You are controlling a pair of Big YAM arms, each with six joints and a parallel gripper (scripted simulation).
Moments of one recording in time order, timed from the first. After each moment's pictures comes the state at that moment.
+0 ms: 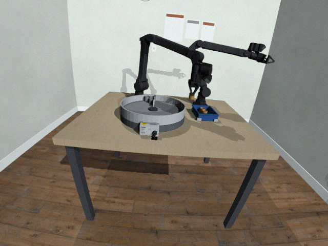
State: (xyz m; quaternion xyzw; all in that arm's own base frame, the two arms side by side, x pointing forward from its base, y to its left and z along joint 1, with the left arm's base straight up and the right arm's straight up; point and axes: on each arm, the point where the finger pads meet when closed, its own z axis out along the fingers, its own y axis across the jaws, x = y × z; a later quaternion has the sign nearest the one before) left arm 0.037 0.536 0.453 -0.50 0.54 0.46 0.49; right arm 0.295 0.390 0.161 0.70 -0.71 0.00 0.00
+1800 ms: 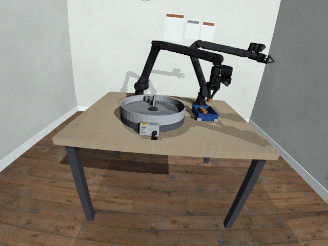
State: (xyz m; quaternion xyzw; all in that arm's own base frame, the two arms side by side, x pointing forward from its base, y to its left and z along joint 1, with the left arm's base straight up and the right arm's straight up) left arm 0.037 0.536 0.453 -0.50 0.54 0.46 0.49; right arm 0.333 0.506 0.163 0.70 -0.72 0.00 0.00
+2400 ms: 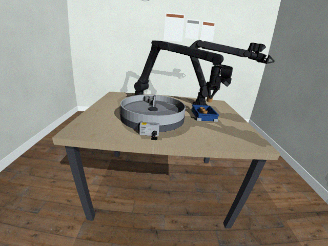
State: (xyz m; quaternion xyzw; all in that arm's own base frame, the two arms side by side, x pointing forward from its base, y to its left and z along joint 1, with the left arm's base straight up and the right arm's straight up) left arm 0.037 0.536 0.453 -0.50 0.54 0.46 0.49; right arm 0.333 0.506 0.163 0.70 -0.72 0.00 0.00
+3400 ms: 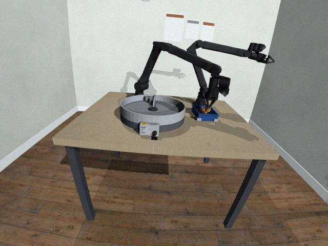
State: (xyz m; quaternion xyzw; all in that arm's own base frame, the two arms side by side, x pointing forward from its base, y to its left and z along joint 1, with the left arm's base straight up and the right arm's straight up) left arm 0.037 0.536 0.453 -0.50 0.54 0.46 0.49; right arm 0.334 0.507 0.094 0.70 -0.72 0.00 0.00
